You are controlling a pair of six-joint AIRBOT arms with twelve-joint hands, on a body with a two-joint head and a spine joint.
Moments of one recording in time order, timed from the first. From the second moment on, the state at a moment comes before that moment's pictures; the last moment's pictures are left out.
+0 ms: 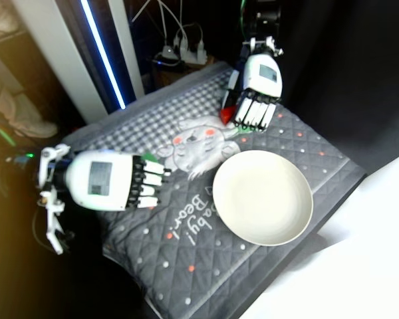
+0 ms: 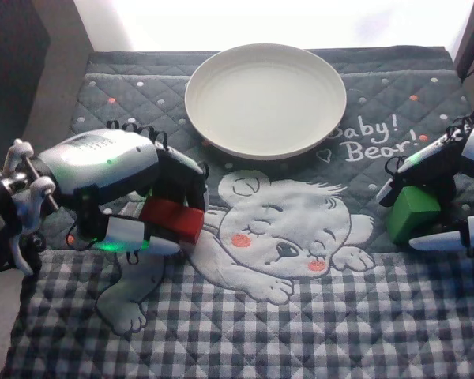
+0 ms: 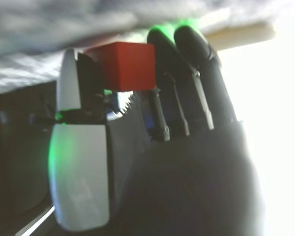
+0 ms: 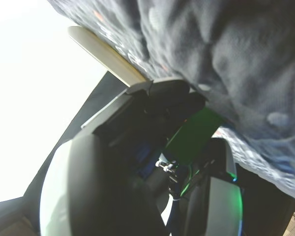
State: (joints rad) left arm 0.66 -1.07 1.20 0.17 -0.68 0.79; right arm -0.72 -1.09 1.39 -0.22 1.06 -0.31
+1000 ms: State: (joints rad) left arm 0.39 -1.30 1.48 0.09 -0.73 0.79; right arm -0.35 -1.38 1.72 -0.23 0.93 -0.31
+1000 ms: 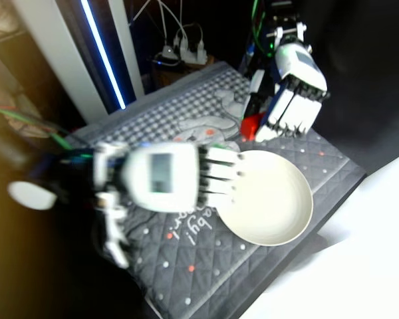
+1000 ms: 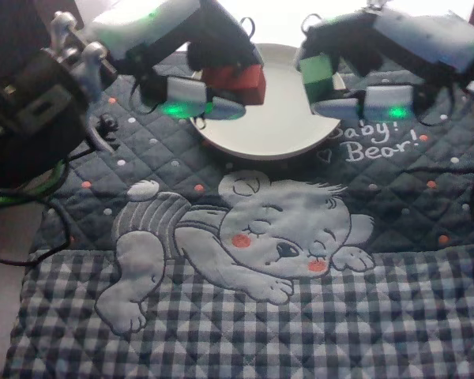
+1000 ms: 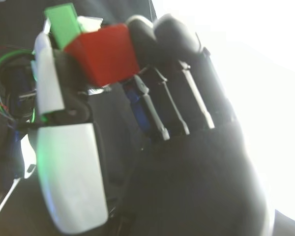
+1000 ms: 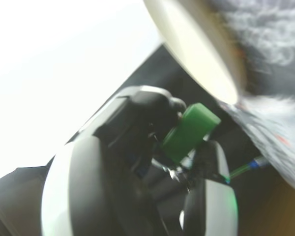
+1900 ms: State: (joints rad) left arm 0.44 -1.17 1.35 0.10 -0.75 0.79; right arm -0.34 -1.27 1.59 -0.32 0.88 -0.32
